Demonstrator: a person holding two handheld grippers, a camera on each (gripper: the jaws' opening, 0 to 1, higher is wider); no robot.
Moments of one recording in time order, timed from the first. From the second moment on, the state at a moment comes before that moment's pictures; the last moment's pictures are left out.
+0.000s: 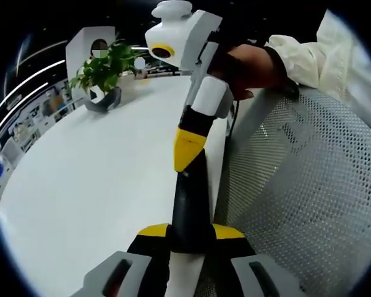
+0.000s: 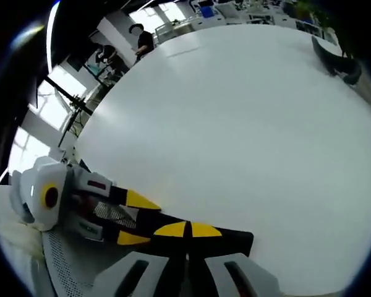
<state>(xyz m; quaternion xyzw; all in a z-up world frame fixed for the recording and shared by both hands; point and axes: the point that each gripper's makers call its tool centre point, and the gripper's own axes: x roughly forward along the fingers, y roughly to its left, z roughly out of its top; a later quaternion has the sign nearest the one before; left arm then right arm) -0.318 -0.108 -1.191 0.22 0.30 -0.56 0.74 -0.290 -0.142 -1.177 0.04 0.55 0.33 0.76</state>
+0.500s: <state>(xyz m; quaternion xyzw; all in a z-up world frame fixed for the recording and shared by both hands) -0.321 -0.110 -1.190 0.22 0.29 -0.56 0.74 -0.298 -0.140 -1.182 0.05 0.58 0.33 0.74</state>
